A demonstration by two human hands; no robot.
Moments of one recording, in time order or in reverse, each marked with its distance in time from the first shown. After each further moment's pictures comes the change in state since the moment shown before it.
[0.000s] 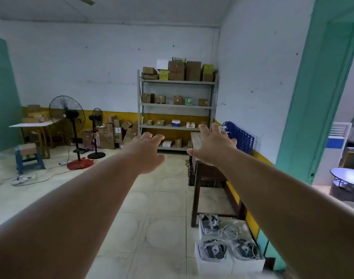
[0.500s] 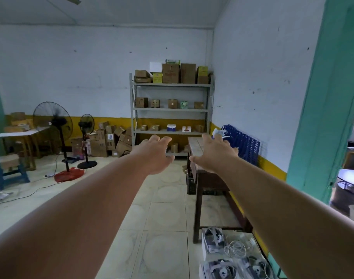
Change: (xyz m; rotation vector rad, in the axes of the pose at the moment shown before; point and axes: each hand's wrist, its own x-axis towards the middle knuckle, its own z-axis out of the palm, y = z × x) left_hand 0.163 -0.033 0.068 -0.046 -0.044 0.037; right_hand 0.140 0.002 0.076 0.027 -0.025 0.112
